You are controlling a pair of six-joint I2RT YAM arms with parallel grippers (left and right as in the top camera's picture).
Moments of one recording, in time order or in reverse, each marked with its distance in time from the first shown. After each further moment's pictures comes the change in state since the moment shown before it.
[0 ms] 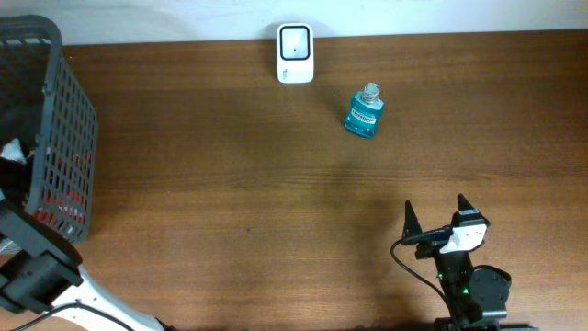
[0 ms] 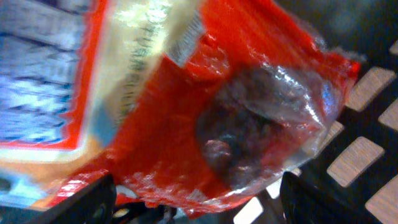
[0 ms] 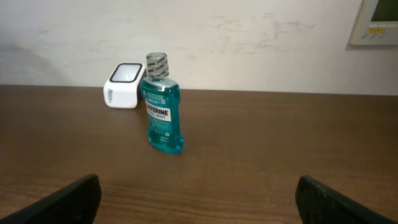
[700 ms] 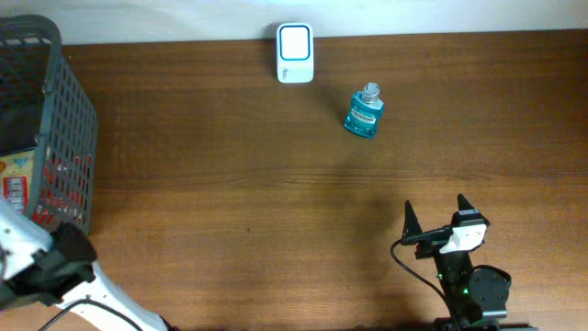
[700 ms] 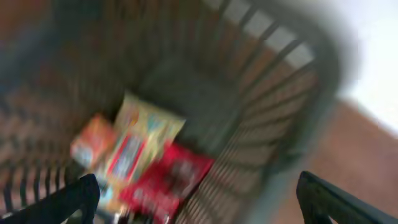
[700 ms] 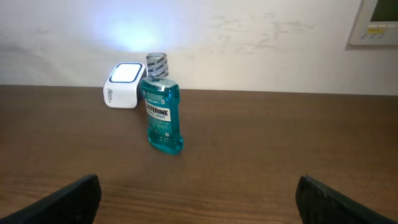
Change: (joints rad) left arm -0.126 -0.021 0.985 -0.408 -0.100 -0.219; right arm 0.000 0.000 0.000 0.000 0.000 0.000
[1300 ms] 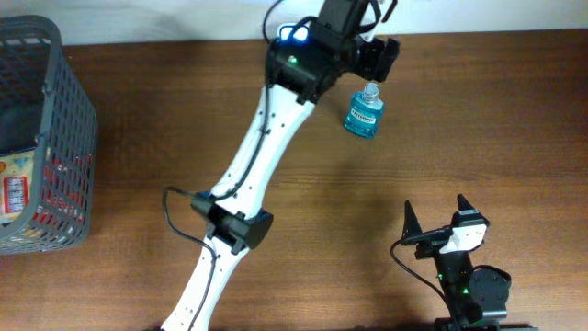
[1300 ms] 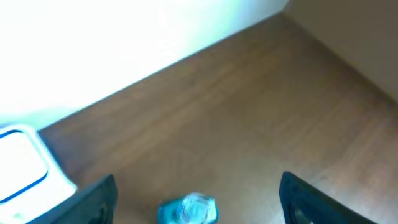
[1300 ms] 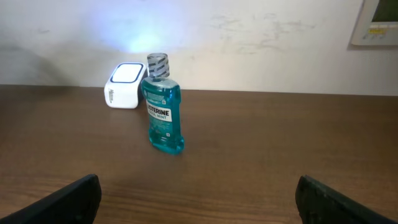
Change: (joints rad) left arm -1.218 0.449 0.304 0.446 0.142 0.016; right arm 0.000 0.000 0.000 0.000 -0.003 0.000
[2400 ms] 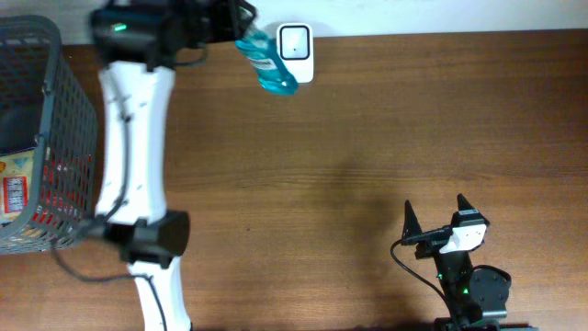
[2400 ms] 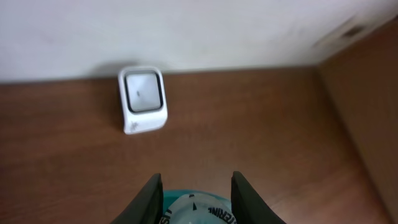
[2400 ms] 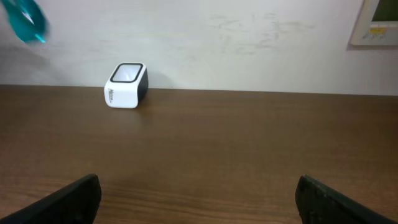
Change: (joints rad) left arm 0.421 -0.404 -0.440 -0.052 0.250 -0.146; right arm 0.000 0.000 0.000 0.000 0.000 0.000
